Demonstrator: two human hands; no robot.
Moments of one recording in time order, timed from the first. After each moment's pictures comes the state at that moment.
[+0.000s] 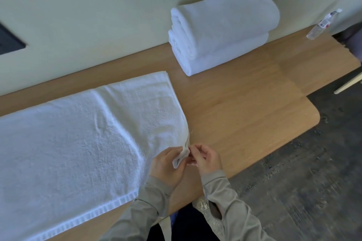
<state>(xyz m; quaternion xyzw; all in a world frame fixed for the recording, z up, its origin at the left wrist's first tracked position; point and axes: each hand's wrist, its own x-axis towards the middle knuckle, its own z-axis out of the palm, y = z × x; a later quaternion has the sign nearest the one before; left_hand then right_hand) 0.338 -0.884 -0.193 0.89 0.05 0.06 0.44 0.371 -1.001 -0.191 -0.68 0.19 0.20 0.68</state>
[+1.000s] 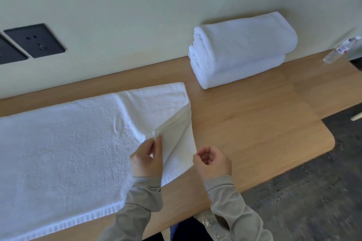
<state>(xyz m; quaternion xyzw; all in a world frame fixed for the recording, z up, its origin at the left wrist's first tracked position) 0.347 -0.836 -0.157 0.80 0.26 0.27 0.46 0.376 -0.981 -0.150 -0.83 0.10 0.12 0.54</state>
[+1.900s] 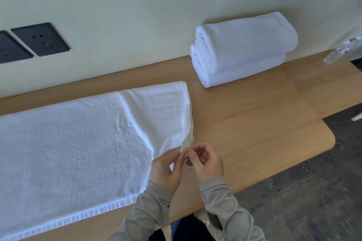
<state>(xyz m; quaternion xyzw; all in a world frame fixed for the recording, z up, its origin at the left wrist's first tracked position) 0.325 -0.858 -0.164 0.83 0.08 0.19 0.52 0.363 -0.962 -0.145 -0.72 0.10 0.13 0.67</state>
